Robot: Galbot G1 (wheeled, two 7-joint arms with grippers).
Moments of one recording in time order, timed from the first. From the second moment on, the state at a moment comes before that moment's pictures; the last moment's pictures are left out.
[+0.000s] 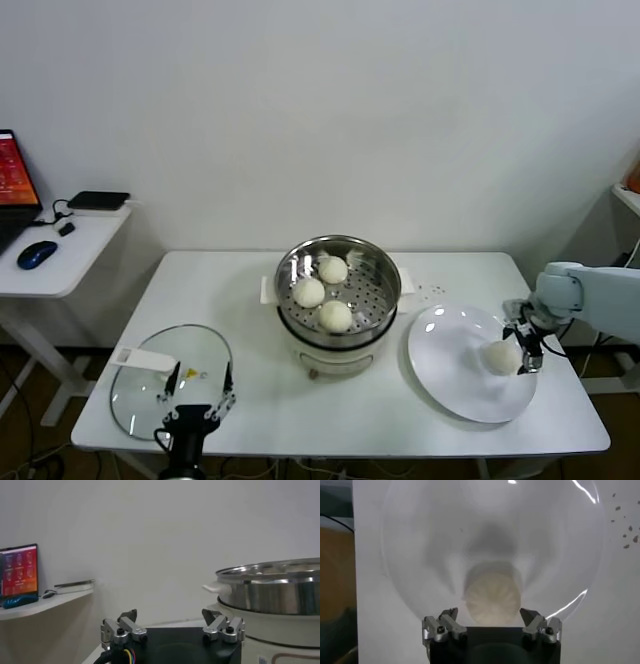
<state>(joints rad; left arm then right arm) 1.75 -1.59 -0.55 -2.02 0.16 -0.24 -0.08 0.57 0.69 -1.90 1.18 0.45 -0.13 -0.77</state>
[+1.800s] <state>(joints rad) 1.74 -1.60 -0.55 -2.01 0.16 -0.24 -0.08 0.52 0.71 -1.83 1.14 0.37 -0.09 -0.79</state>
